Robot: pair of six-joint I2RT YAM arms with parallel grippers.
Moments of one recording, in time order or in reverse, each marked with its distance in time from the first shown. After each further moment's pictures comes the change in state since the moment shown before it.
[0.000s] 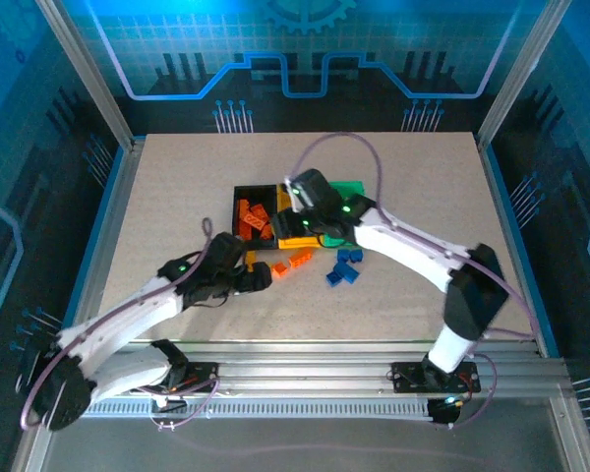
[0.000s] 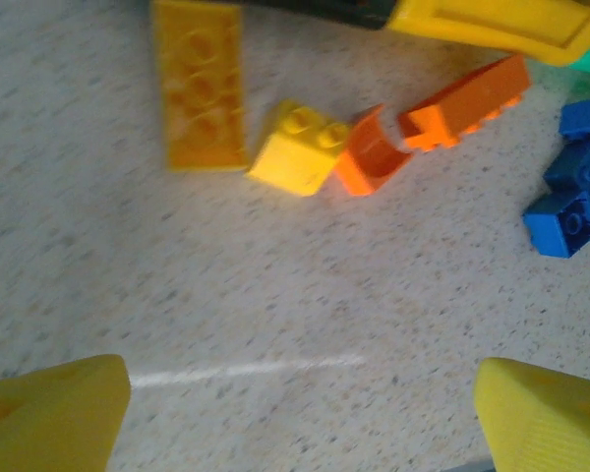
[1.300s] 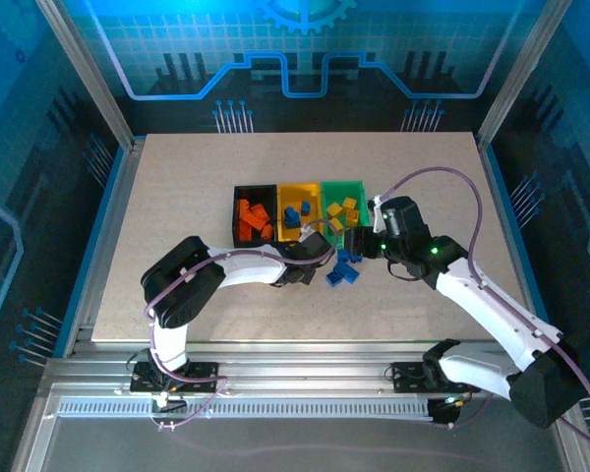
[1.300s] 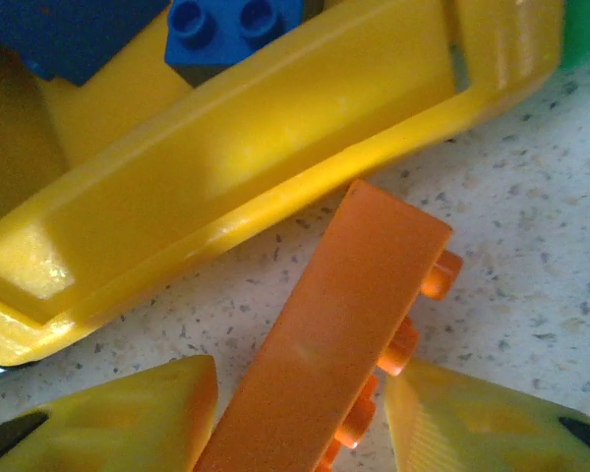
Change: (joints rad) left arm -0.220 0.791 0.375 0.283 -0.431 0.434; right arm -0.264 -0.545 -0.479 0.006 -0.061 0.071
